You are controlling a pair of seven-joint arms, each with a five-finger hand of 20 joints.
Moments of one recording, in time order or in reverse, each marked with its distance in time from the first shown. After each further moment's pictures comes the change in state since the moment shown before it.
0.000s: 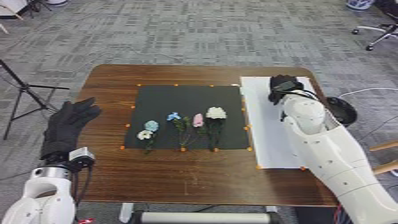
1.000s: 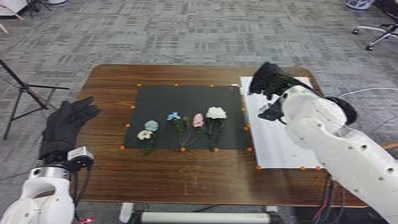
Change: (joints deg) left arm 0.3 0.1 -0.4 -0.4 -0.3 0.1 0.1; right arm -1.8 16.7 -12.5 -29.9 56.1 13.0 19.9
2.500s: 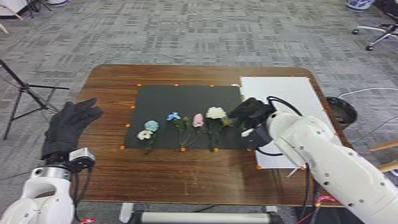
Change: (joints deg) left arm 0.1 0.1 0.0 -0.2 0.1 -0.9 -1.9; right arm -4.5 -1.8 -0.8 -1.9 23.8 0.4 8.5
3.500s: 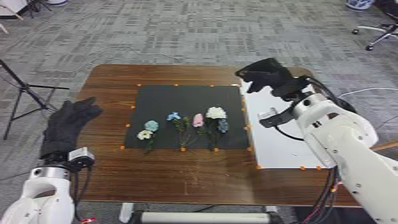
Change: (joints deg) left arm -0.1 0.3 0.4 0.3 0.1 0.3 3.0; right arm -12.4 0.8 20.1 -10.5 -10.2 -1.3 -29.3
